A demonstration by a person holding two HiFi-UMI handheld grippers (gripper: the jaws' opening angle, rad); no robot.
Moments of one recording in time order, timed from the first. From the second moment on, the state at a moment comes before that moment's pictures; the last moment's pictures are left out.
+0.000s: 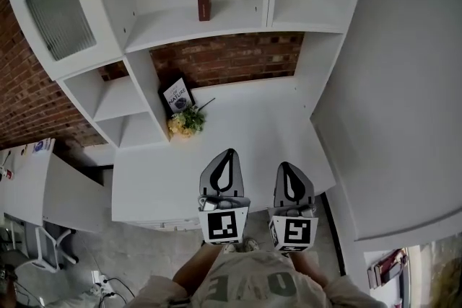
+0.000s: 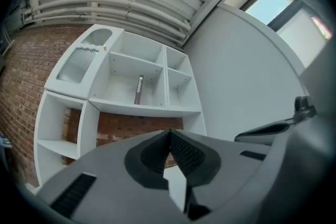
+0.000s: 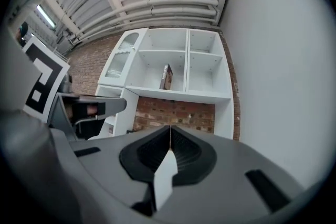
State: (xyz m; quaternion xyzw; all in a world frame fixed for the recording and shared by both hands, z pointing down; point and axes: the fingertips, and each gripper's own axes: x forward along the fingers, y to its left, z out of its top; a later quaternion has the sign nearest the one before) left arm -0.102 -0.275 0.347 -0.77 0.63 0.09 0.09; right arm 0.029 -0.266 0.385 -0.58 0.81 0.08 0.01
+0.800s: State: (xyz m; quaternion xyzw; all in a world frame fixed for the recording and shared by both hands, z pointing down) left arm -0.102 -0.276 0.386 -0.77 0.64 0.03 0.07; right arm 0.001 -0.267 0.384 -0.54 0.83 0.10 0.01
